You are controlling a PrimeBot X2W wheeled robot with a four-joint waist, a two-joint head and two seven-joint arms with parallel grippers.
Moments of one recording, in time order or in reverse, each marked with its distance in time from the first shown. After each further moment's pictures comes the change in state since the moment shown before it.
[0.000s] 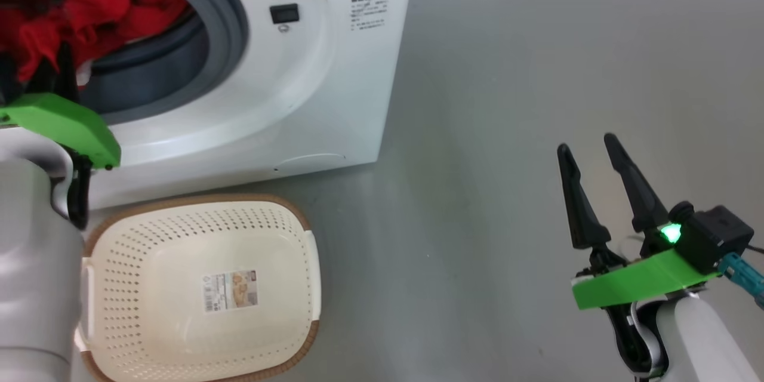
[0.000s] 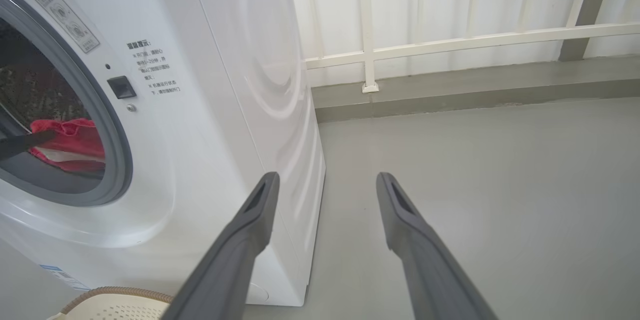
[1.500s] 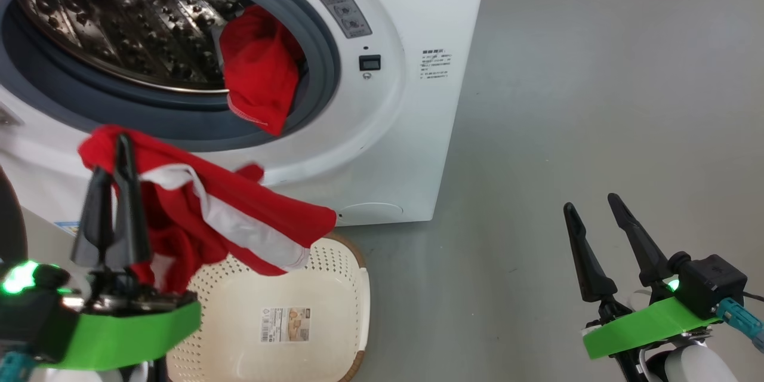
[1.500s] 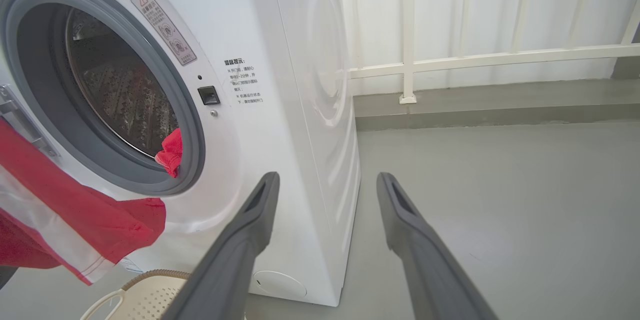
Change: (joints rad) left arm 0.839 -0.188 0.113 -1.335 0.072 0.035 -0.008; right arm 0.142 -0.031 -0.005 0.014 -0.001 0.000 0.000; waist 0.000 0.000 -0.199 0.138
